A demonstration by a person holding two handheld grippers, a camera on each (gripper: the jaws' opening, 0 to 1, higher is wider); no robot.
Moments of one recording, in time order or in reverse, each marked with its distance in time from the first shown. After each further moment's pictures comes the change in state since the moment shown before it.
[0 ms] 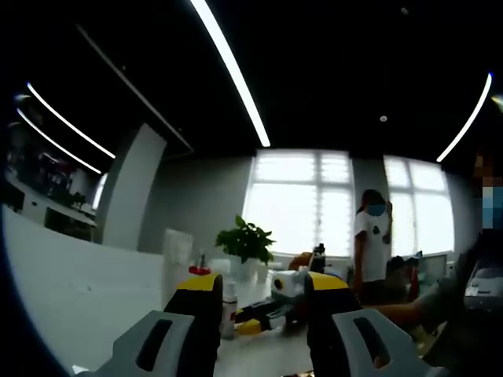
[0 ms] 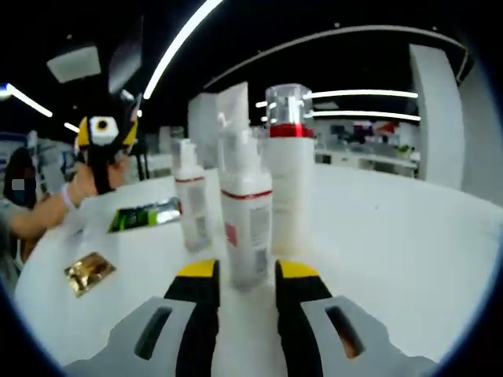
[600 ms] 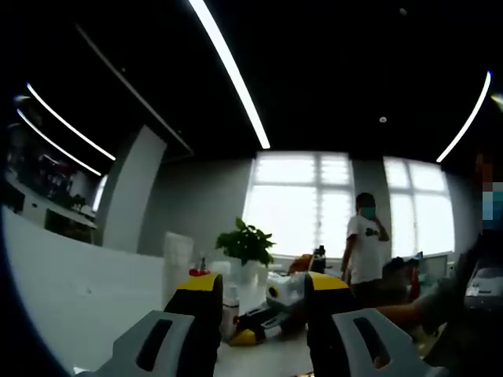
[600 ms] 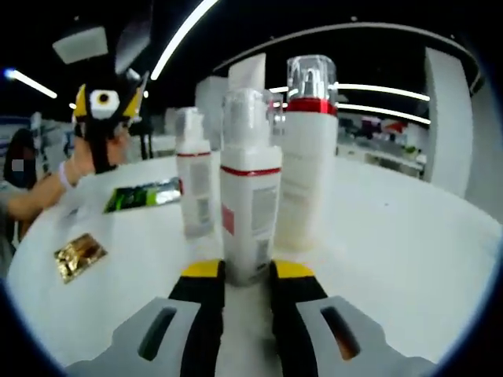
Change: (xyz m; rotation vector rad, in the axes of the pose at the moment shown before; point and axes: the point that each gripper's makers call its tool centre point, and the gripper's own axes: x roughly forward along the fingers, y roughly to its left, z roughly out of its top) left arm -0.001 -0.002 0.003 0.003 -0.013 -0.001; right arm 0.011 0.005 -0.013 -0.056 0.058 0.028
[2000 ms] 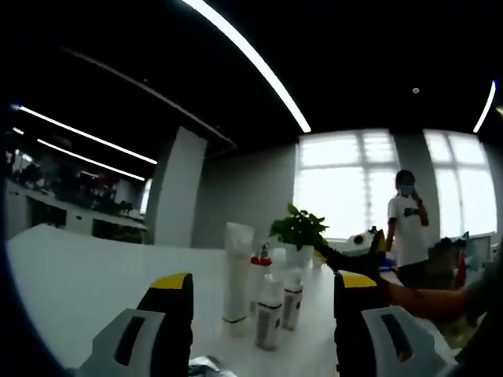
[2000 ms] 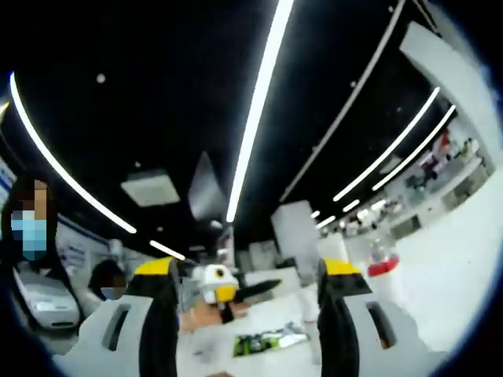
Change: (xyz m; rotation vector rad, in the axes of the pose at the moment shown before) left arm -0.020 0.065 -0.004 0.081 0.056 0.356; right arm -0.109 0.083 0.159 0.285 -0.762 0.499
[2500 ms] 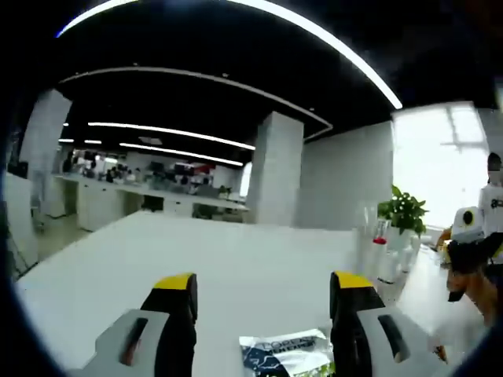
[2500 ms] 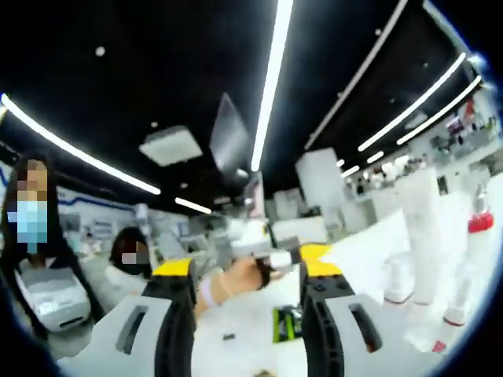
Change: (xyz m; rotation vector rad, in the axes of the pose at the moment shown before) left arm -0.054 0.117 -0.008 0.030 0.100 0.601; right arm 0.072 0.032 -0.092 0.103 0.344 0.089
